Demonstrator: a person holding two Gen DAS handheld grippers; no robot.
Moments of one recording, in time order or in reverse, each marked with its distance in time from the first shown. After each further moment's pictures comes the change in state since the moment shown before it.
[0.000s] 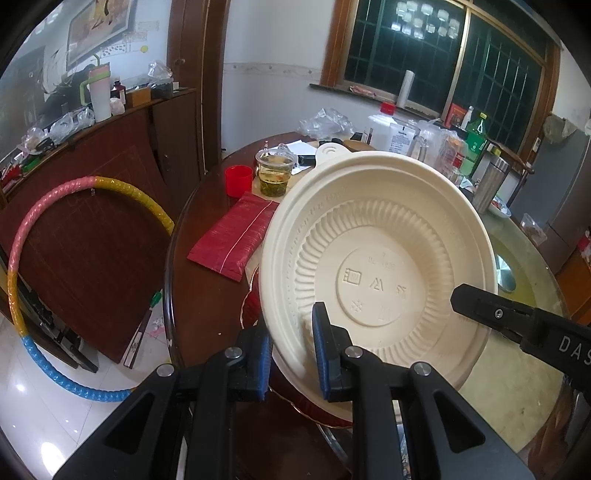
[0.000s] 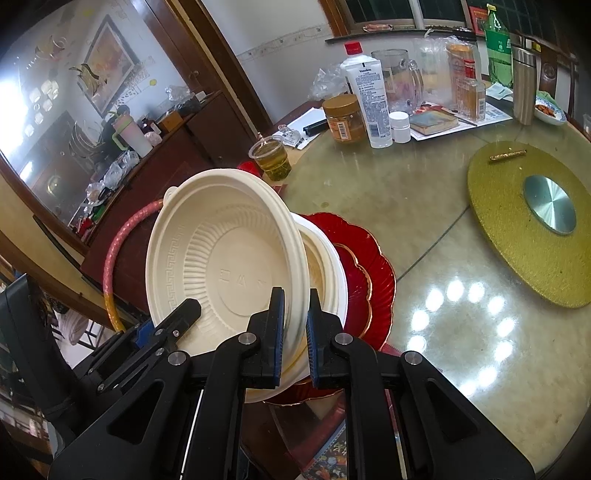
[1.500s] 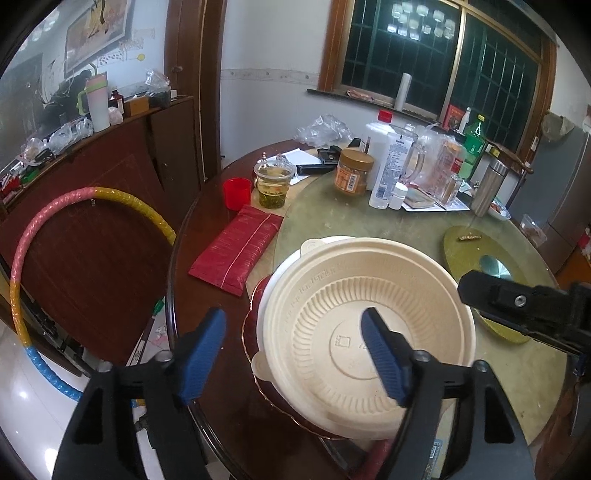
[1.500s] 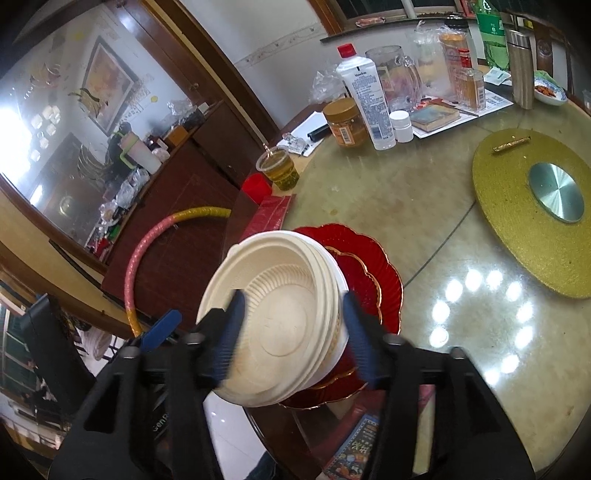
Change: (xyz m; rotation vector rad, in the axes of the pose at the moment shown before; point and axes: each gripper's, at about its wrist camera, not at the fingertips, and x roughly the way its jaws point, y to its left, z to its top) left arm -0.005 -0.002 0.011 0.013 -0.024 0.005; right arm -0.012 -0.008 0.013 0.085 -0.012 0.079
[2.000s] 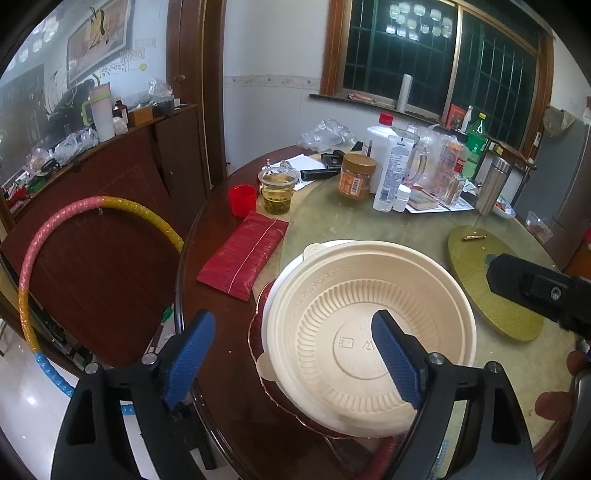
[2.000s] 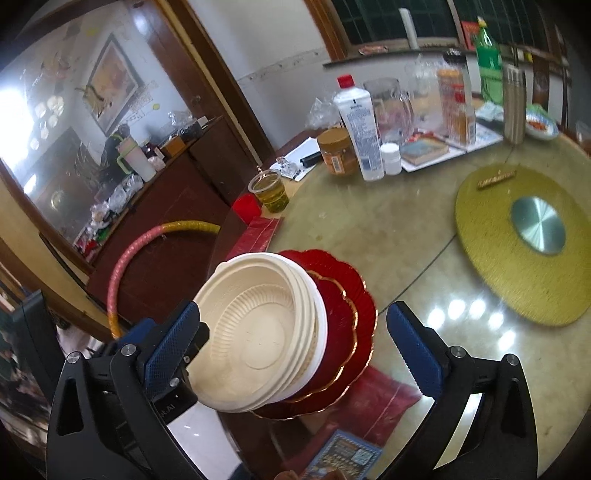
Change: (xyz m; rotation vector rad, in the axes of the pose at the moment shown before) left arm -0.004 -0.003 0.001 0.025 -0.015 0.035; right arm -0.016 0.004 0.002 -0.103 -0.088 -0.075
